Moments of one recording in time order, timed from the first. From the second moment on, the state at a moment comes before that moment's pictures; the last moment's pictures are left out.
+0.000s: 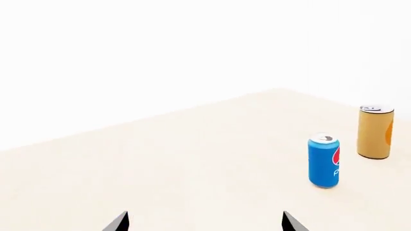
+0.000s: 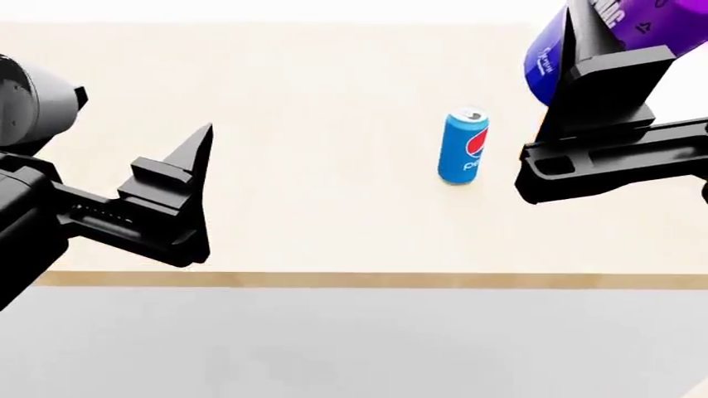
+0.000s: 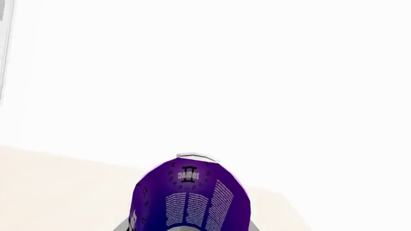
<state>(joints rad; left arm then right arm) -1.44 -1.10 0.52 0.81 -2.20 -0.79 -1.18 2.04 1.10 -1.13 -0.95 2.06 0.40 1.41</state>
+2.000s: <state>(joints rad) -1.36 -1.12 0.50 0.82 -2.14 -0.77 -1.14 1.68 0.67 -1.35 -0.25 1.80 0.42 0.97</state>
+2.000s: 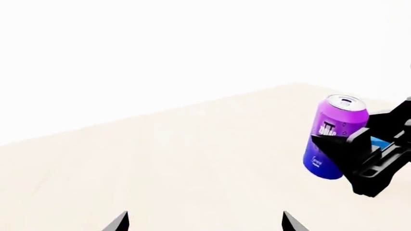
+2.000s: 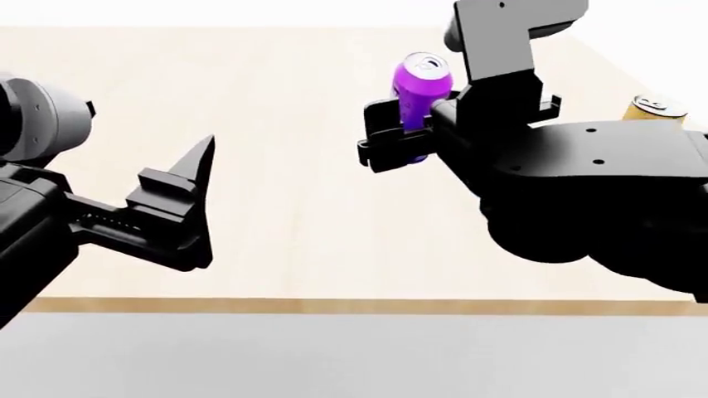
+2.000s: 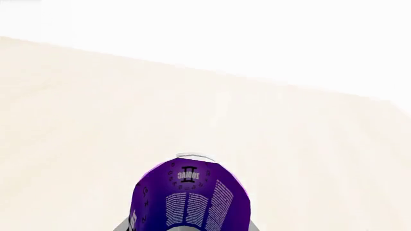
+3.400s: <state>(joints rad) -1.33 -1.13 0.49 0.83 -2.13 -0.75 -1.13 1.52 0.68 -1.42 -0.22 1.73 0.40 0.93</state>
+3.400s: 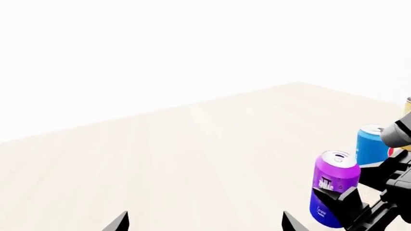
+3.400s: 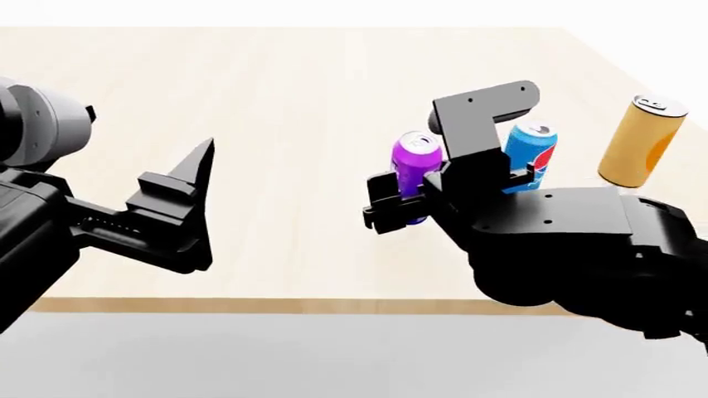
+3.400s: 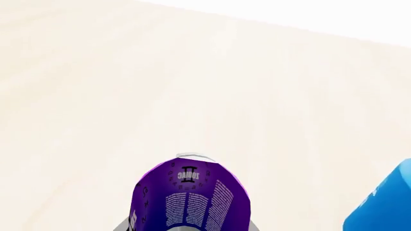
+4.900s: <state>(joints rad) -1.37 -1.12 0.49 0.82 -2.16 -0.76 -1.16 1.89 0.85 -1.18 -0.44 1.92 0.50 1.09</state>
